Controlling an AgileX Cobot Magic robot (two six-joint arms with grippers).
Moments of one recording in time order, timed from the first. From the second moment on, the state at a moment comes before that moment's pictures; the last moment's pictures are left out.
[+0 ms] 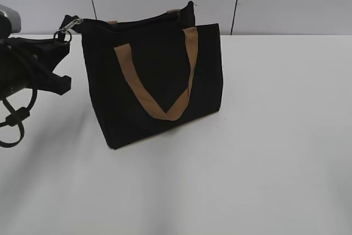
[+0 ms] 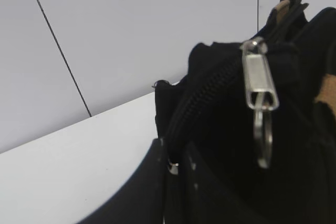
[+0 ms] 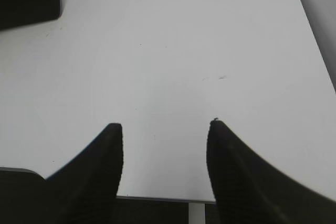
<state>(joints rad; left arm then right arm) -0.34 1.50 -0.46 0.06 -0.77 0.17 -0.08 -0.01 -0.47 0.11 1.09 -0.21</state>
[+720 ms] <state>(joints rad) -0.34 1.42 -0.46 0.07 -0.71 0.19 -0.08 0.23 -0.49 0.49 1.03 -0.51</state>
